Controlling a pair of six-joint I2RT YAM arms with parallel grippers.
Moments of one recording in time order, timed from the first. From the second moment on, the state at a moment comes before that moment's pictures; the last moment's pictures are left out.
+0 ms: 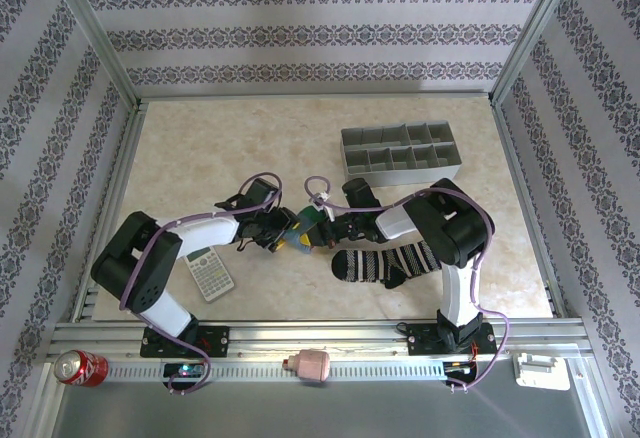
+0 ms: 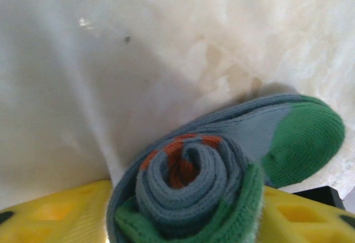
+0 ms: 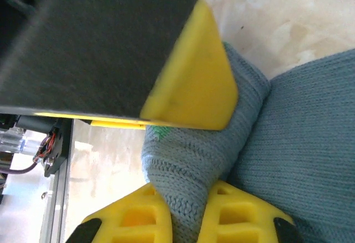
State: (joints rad) left arm -0.53 1.60 0.76 -0.20 0.26 -1.37; right arm 0.57 1.98 0.77 0.42 -0.96 0.27
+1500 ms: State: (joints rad) left arm -0.58 1.67 0.99 -0.74 0.23 -1.58; right arm 1.16 1.74 0.78 0.14 0.27 -0.45
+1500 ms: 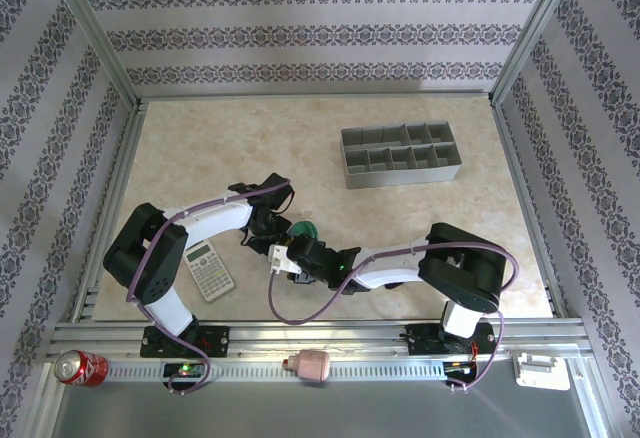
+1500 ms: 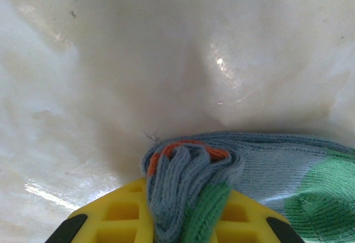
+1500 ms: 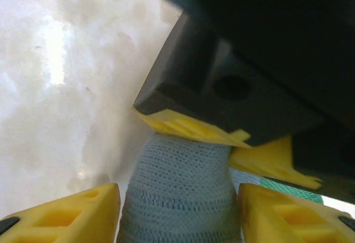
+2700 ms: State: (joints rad) left arm -0.54 1.32 0.86 -0.68 0.08 -1.55; right arm 0.90 1.74 0.72 0.25 -0.27 -0.05
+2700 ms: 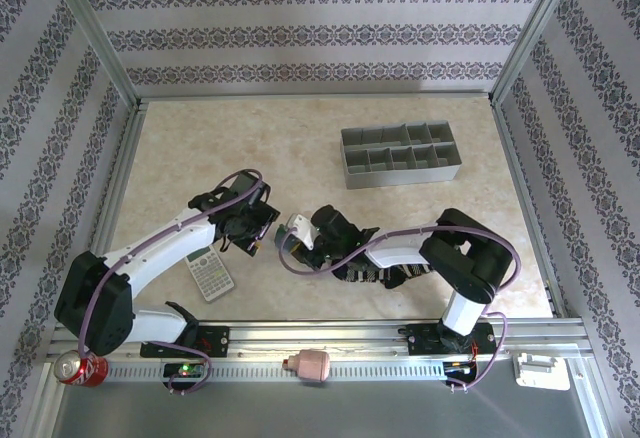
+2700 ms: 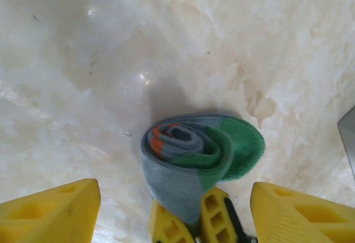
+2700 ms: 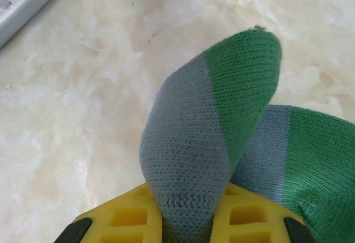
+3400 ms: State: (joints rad) left arm -0.58 1.47 0.74 -0.33 0.17 -1.55; right arm 0.69 1.89 0.82 0.21 -0.75 0.11
